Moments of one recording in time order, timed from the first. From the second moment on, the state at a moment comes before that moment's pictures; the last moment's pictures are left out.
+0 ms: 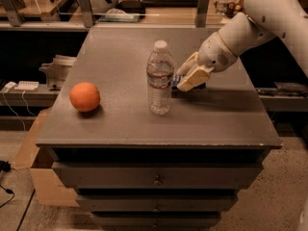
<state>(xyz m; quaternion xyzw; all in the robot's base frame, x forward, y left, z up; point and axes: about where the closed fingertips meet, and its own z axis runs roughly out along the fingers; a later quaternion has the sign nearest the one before) 0.605 -0.100 0.862 -0.63 0.69 0.23 0.25</state>
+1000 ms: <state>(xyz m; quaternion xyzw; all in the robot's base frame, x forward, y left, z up) 0.608 -0.115 0.845 -0.62 0.71 0.23 0.24</state>
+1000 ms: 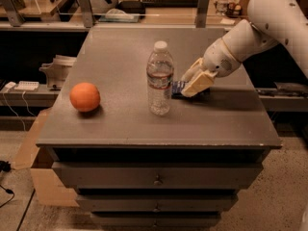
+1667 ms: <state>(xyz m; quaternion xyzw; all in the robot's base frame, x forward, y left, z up) 0.609 -0.120 0.839 -0.61 0.72 0.24 0.24</state>
